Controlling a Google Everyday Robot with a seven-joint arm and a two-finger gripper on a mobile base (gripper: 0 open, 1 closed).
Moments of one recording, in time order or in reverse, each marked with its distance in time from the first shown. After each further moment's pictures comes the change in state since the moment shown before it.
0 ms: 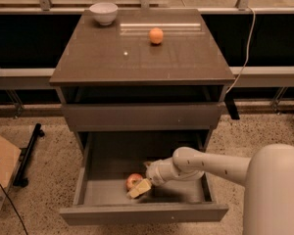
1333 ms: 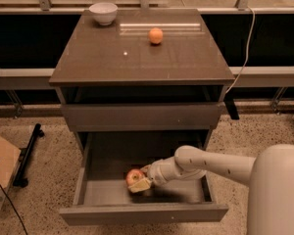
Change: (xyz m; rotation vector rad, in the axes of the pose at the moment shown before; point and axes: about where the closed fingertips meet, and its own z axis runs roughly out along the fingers) arm -0.001 0.010 -0.009 -0.028 0.003 0.019
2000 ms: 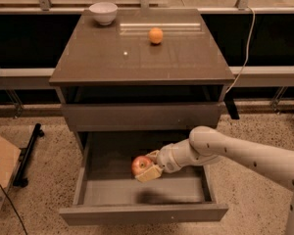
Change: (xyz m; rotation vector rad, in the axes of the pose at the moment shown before) arm -0.064 0.040 -0.095 -0.037 -0.013 -0.122
